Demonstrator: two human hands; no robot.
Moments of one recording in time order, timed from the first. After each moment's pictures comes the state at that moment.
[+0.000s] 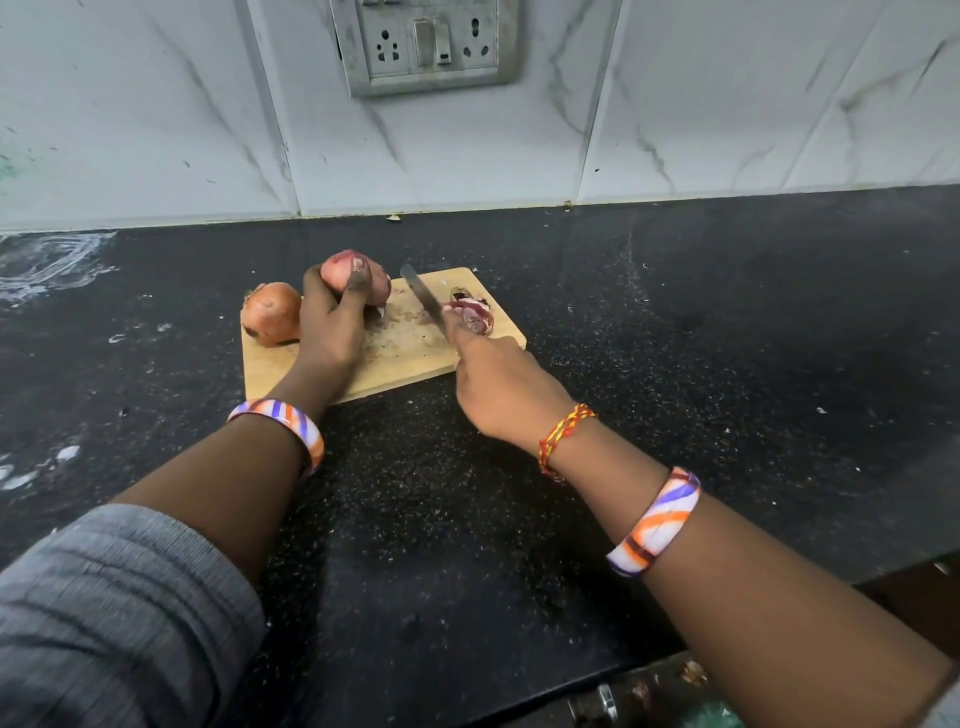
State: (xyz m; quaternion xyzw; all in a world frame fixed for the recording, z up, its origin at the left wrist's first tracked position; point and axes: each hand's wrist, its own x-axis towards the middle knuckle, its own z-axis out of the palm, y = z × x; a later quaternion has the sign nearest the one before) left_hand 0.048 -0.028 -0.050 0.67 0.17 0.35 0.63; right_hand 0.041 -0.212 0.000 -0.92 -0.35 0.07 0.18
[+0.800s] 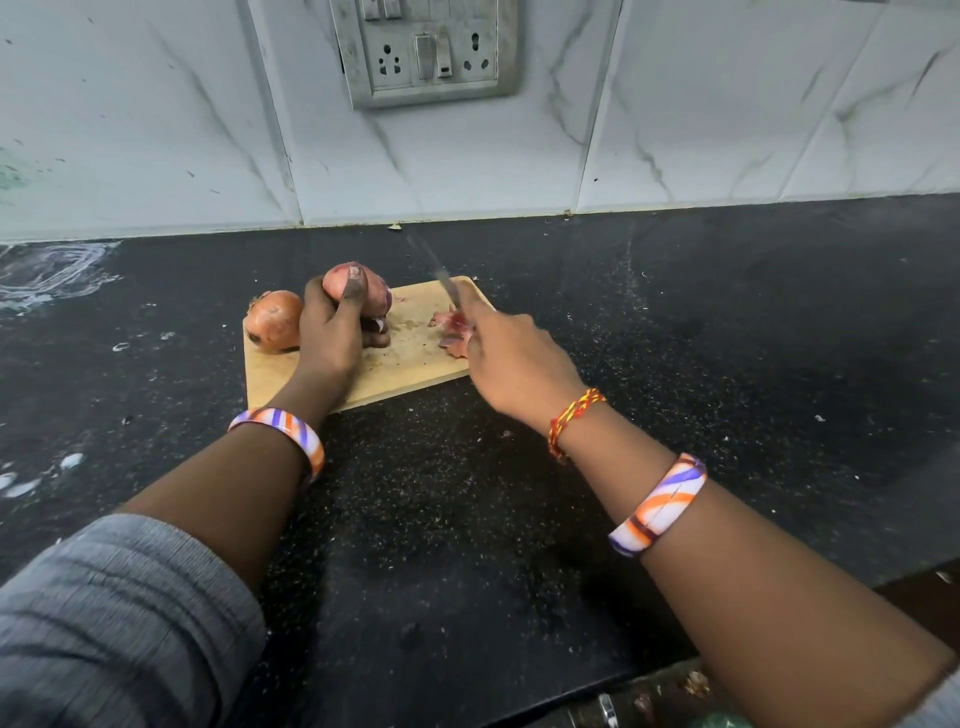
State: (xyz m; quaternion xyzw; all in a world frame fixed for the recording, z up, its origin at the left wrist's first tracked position) left_hand 0.044 -0.037 -0.043 0.66 0.19 0.34 0.65; right_hand 0.056 -0.213 0.010 -0.91 -0.35 0.00 0.21
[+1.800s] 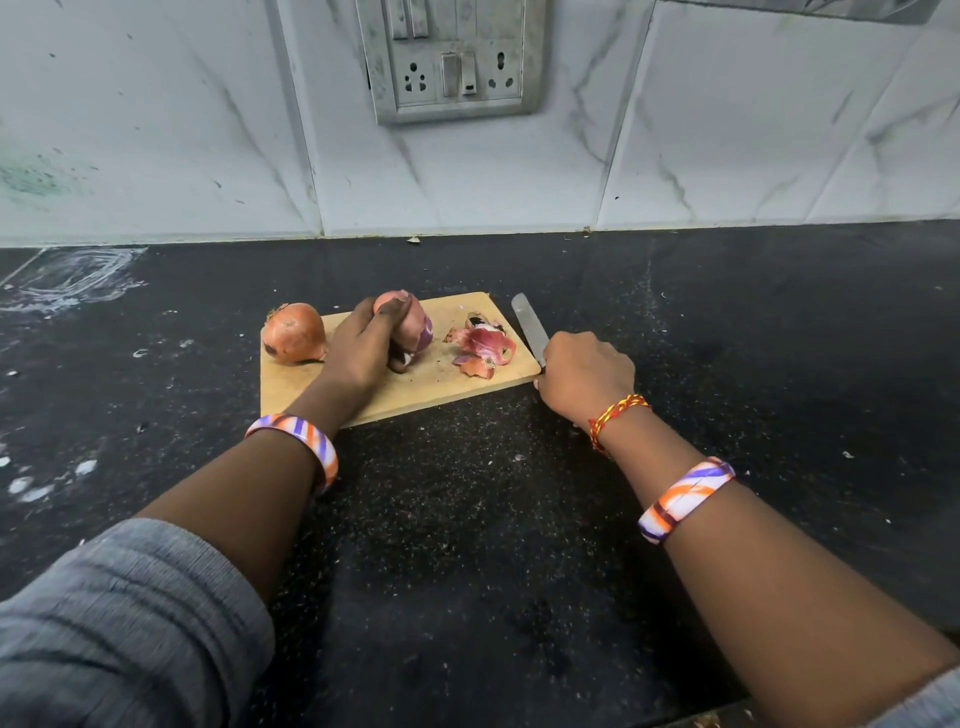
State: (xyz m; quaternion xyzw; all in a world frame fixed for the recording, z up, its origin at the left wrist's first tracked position) left_hand 0.046 -0.034 -0.041 0.73 0.18 0.24 0.61; right_hand 0.095 -0.229 0.007 -0.98 -0.20 0.02 0.03
